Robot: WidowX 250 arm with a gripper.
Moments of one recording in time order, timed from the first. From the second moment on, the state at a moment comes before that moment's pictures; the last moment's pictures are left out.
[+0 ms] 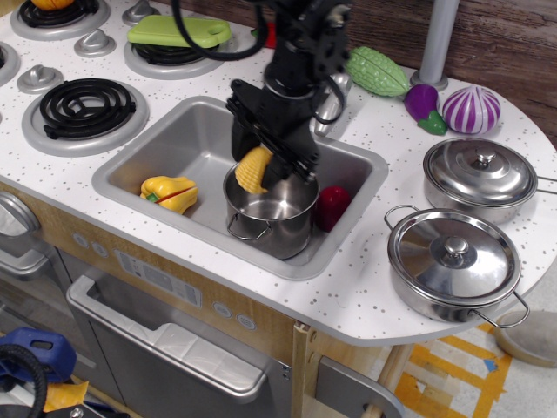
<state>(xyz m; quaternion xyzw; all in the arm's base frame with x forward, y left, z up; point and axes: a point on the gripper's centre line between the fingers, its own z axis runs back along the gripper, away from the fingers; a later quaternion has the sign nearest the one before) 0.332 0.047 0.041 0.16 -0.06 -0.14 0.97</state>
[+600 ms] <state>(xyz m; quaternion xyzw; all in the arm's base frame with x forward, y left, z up) 0.349 0.072 0.036 0.16 -0.11 -0.18 0.96</state>
